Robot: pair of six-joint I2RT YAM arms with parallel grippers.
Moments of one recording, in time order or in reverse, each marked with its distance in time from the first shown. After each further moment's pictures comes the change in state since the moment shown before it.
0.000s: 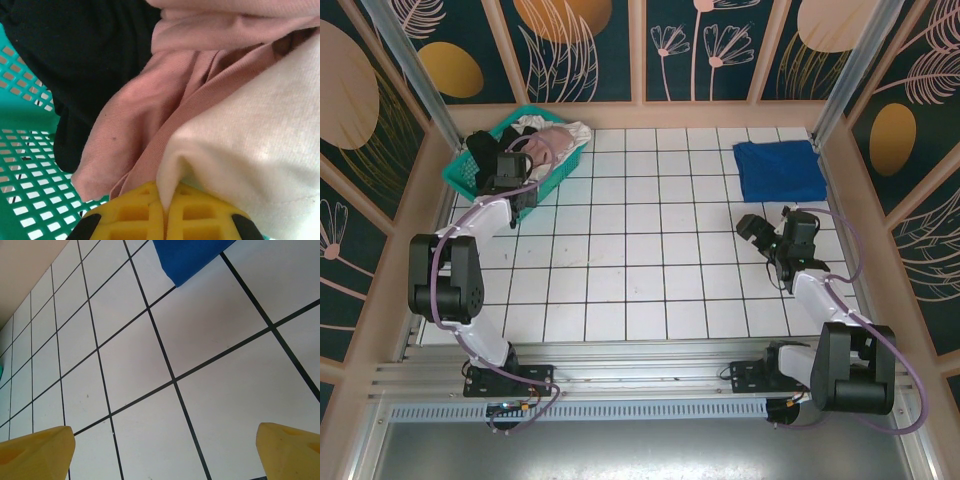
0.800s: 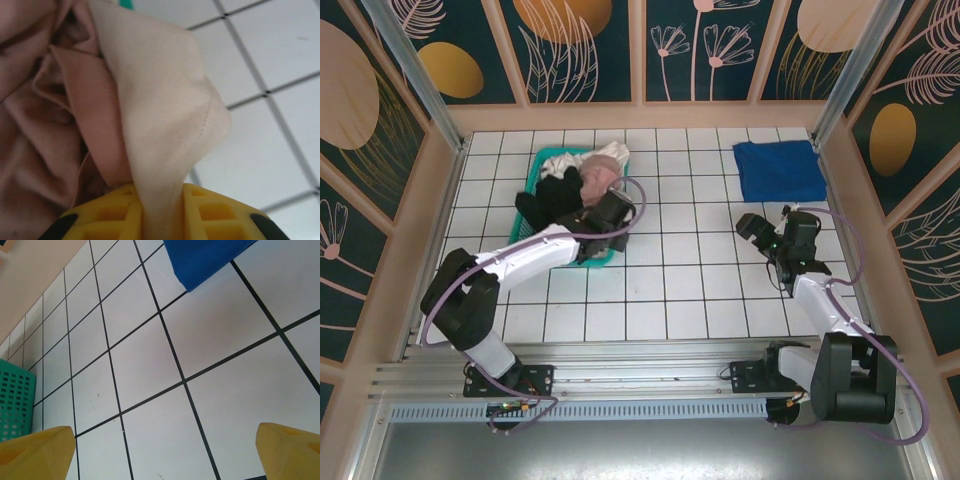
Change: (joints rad) left arm -0.612 -0.084 -0.042 -0.174 -0.002 -0.272; right arm 0.007 -0.049 -0.001 -0.015 -0.002 0.000
